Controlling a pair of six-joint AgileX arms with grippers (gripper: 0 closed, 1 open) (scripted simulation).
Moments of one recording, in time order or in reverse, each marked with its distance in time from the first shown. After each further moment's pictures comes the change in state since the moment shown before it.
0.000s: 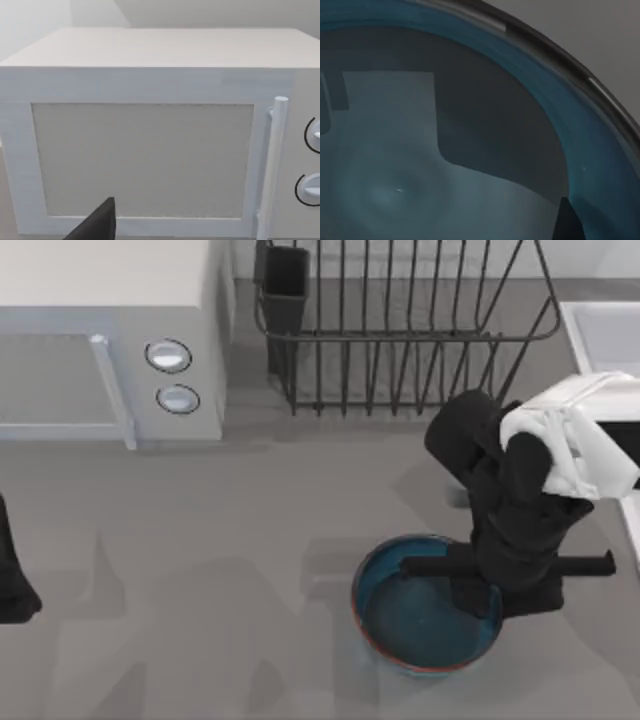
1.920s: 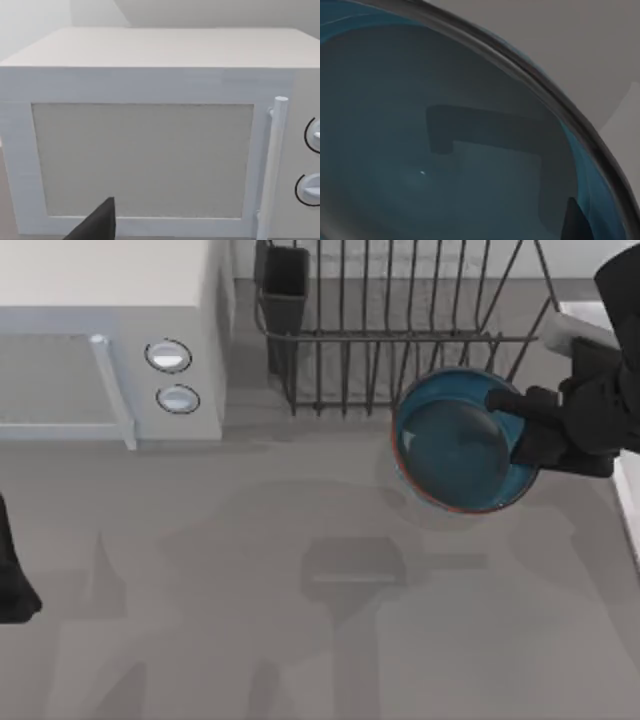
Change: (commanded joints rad) left arm 0.000 0.000 0.000 0.000 0.000 0.000; right arm -0.326 -0.179 0.051 0.196 -0.254 -0.190
